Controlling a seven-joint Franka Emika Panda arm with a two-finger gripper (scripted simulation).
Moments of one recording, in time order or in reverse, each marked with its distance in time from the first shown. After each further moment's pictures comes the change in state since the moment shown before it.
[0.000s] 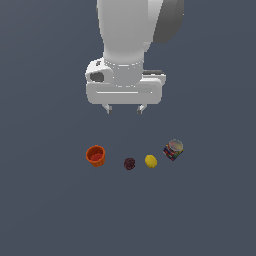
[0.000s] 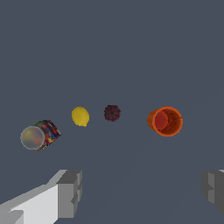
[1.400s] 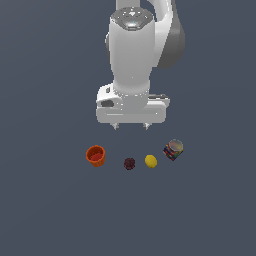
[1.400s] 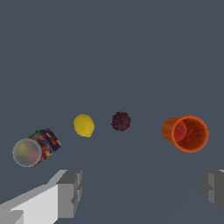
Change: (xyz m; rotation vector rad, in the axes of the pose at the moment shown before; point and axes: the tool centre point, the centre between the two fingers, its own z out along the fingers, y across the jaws) arm 0.023 -0.021 0.054 0.017 0.000 -0.005
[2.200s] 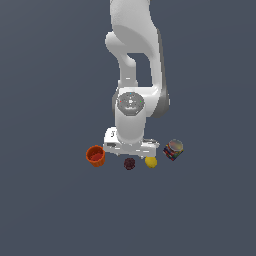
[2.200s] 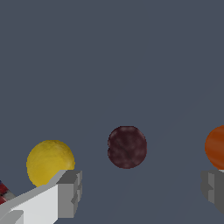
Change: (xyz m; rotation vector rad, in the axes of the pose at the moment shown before) arm 0.022 0.005 0.158 -0.010 -0.014 0.114
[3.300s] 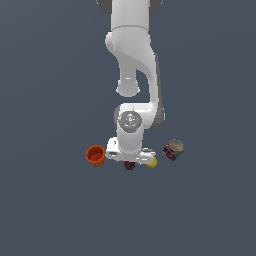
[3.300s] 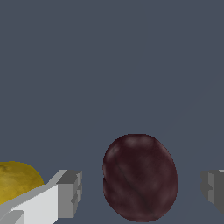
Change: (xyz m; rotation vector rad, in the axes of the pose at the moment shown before) arm -0.002 0.001 0.068 -0.003 -0.001 0.021
